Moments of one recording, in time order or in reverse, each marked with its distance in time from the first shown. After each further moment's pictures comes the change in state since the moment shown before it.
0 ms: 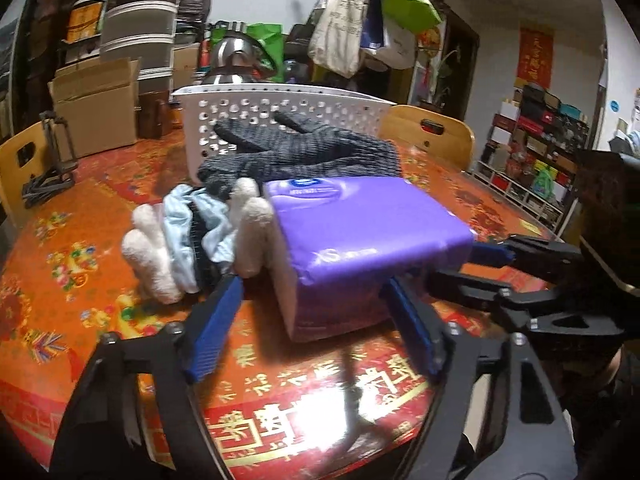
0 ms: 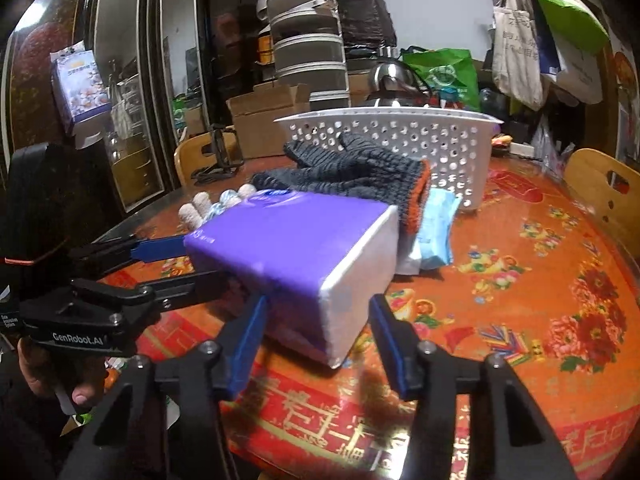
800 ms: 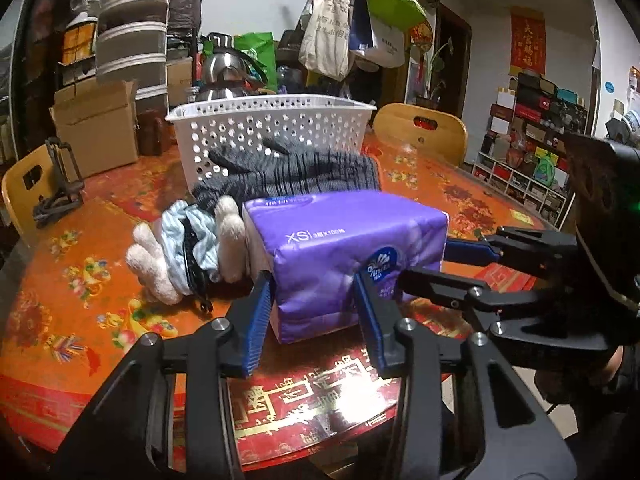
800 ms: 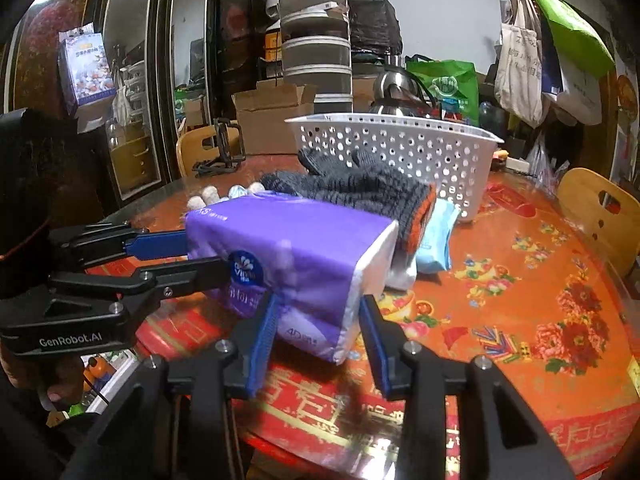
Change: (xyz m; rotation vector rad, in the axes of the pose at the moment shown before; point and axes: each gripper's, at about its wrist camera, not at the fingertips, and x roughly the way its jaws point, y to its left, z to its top) left arm -0.026 -0.023 0.003 0.060 -0.009 0.024; right arm -0.016 0.021 0.001 -0.055 -0.013 -0.054
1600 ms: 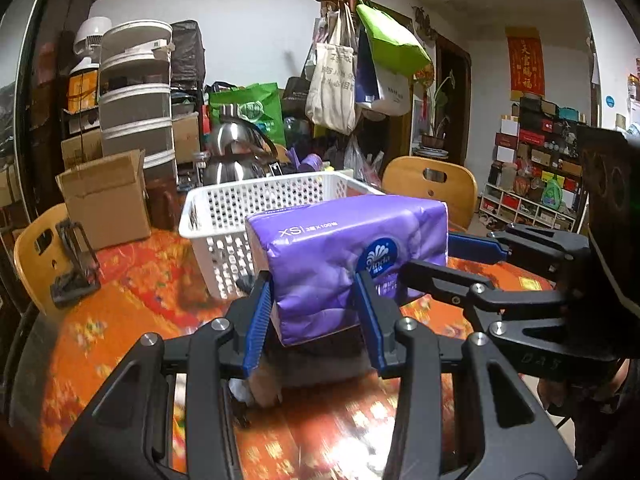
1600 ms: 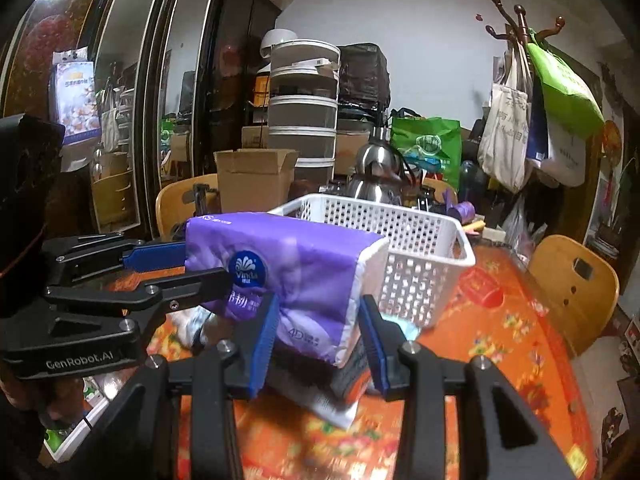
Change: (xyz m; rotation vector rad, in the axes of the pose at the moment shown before) left arm -0.022 0.006 0.102 0.041 -0.150 0.038; right arm -0.018 -0.009 0.099 -0.066 -0.148 -0.097
